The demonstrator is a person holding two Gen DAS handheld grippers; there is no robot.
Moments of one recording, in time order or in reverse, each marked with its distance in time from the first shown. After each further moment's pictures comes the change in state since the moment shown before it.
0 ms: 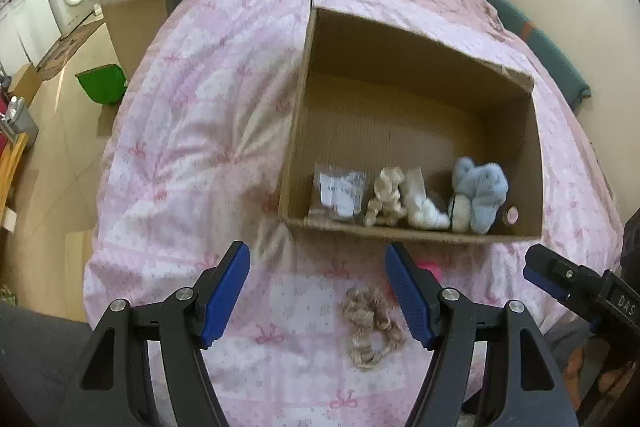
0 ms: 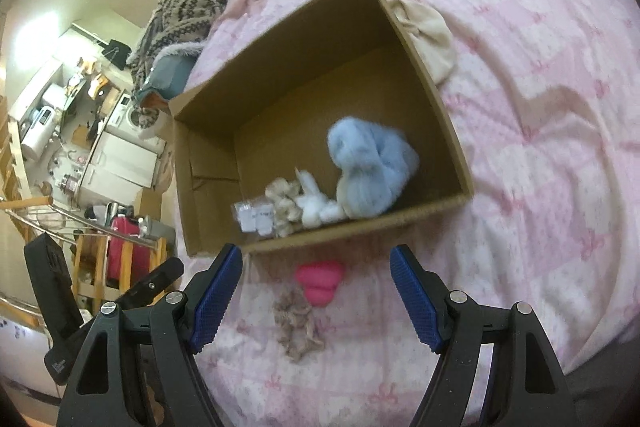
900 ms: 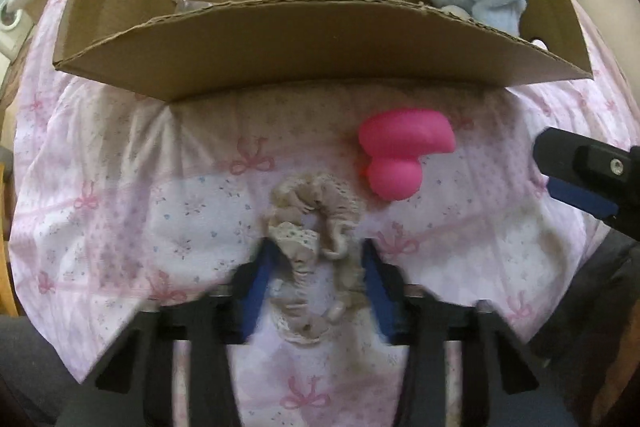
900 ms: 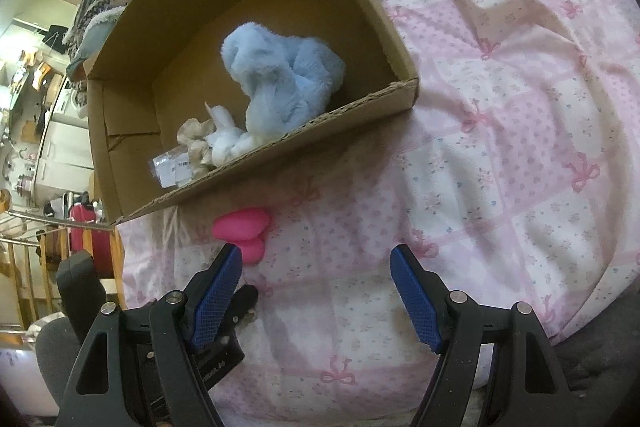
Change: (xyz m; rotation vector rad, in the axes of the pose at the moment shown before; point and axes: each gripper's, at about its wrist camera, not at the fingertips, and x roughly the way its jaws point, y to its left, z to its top) left arm 0.100 -0.060 -0.067 0.227 0.315 0.006; right arm 0.038 -0.027 -0.017 0.086 0.165 -0.157
